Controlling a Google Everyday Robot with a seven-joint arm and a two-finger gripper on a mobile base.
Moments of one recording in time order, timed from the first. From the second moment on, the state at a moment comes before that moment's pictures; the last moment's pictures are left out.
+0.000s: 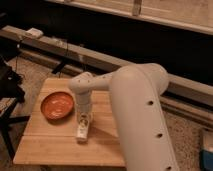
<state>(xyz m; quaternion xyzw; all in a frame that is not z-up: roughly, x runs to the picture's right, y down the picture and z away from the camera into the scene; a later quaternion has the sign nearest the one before) -0.119 0.181 0.836 -0.33 0.30 0.65 0.61</state>
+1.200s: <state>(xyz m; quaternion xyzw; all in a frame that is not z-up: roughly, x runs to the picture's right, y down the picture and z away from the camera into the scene) -0.259 0.053 0.813 -0.34 0.14 0.54 0.76</state>
